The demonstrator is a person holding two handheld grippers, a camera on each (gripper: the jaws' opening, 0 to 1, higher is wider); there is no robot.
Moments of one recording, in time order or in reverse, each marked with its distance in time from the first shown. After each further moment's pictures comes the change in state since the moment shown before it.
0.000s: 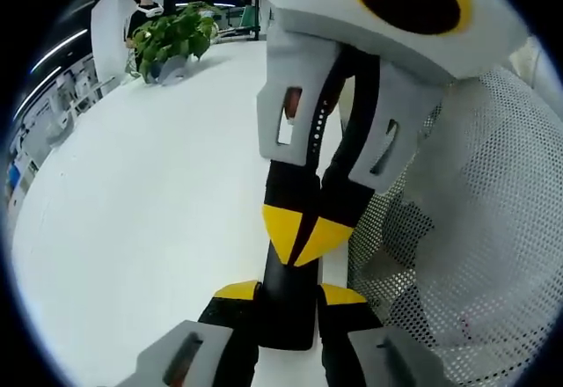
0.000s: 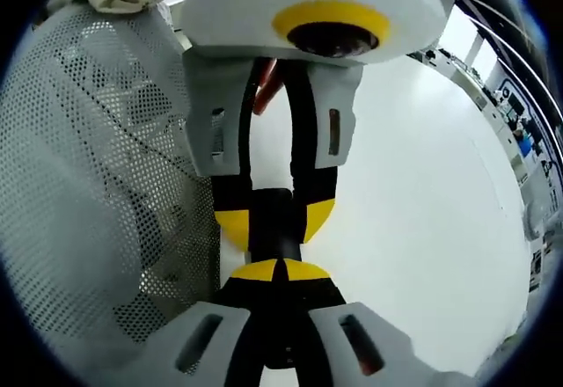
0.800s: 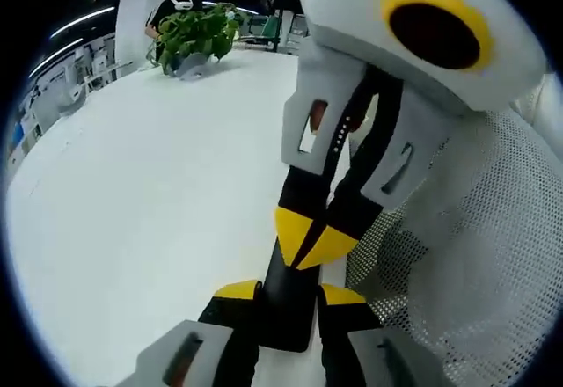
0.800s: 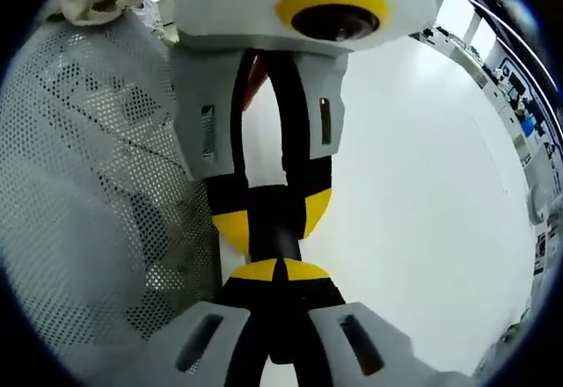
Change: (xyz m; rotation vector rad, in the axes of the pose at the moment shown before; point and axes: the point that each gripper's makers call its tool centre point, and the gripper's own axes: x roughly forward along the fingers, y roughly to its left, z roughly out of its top) left arm -0.004 0.003 0.003 -0.188 -0.129 -0.048; right arm 0.002 -0.003 0.000 0.066 0.123 0.033
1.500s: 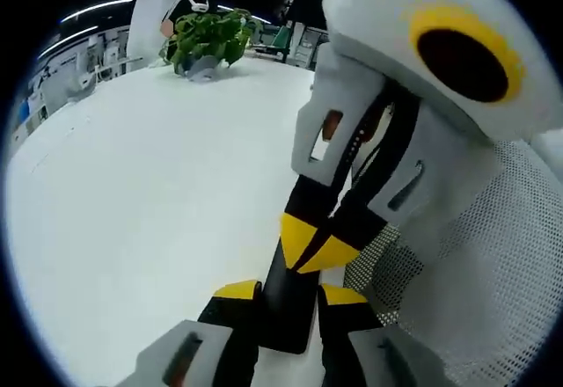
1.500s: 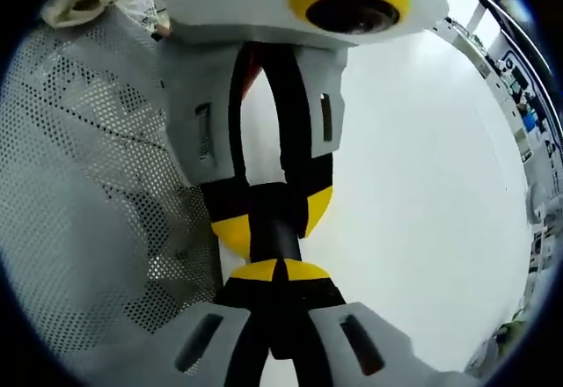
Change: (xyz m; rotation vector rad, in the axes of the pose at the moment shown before) left arm 0.001 -0.001 0.001 -0.024 -0.029 -0.008; right arm 0.000 0.002 -0.002 -0.030 0.069 -0.039
